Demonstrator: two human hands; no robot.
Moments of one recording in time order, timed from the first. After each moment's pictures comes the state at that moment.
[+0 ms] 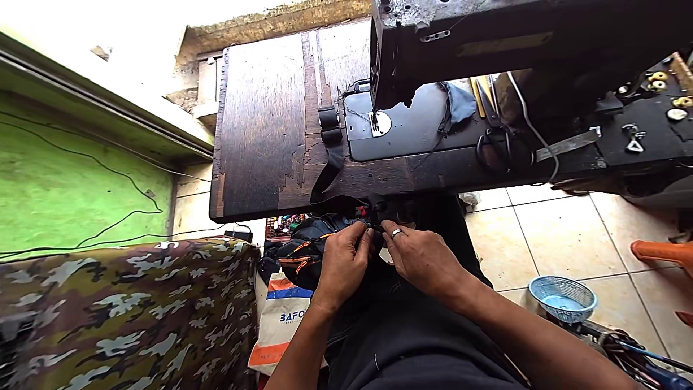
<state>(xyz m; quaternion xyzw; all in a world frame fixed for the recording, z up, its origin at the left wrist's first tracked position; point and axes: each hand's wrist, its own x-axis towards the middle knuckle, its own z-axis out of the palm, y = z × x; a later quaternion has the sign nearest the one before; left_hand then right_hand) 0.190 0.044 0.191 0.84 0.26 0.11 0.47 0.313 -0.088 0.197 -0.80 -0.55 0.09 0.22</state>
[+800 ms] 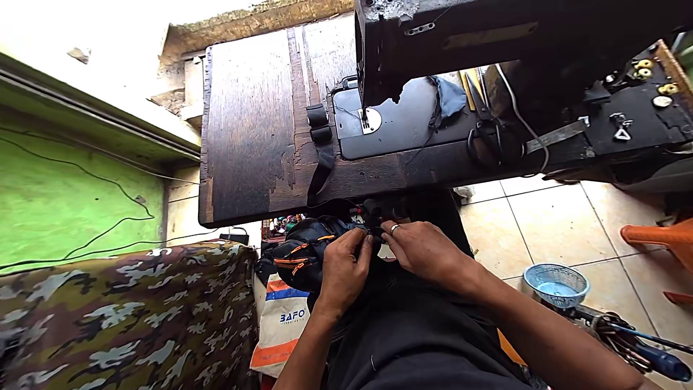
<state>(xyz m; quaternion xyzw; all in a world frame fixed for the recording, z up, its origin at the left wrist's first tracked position) 0.185 0.027 0.172 0.86 0.25 0.15 0.42 0.339 -0.090 0.208 -0.77 -0.54 0.29 0.15</state>
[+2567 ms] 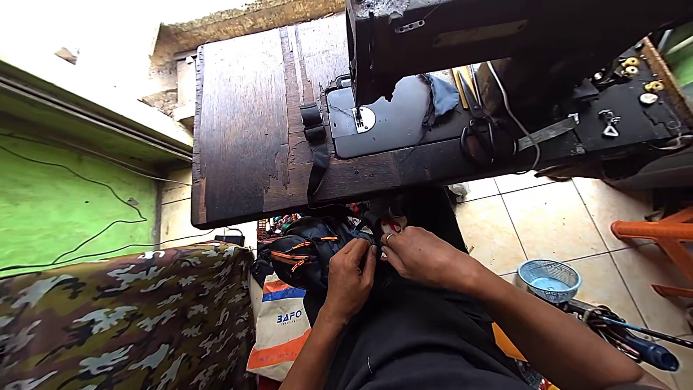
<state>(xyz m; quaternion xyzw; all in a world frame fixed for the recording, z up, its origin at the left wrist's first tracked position) 0.179 0.006 0.154 0.88 0.20 0.20 0.39 0.346 -0.084 0.226 -0.72 -0.52 0.45 0.03</state>
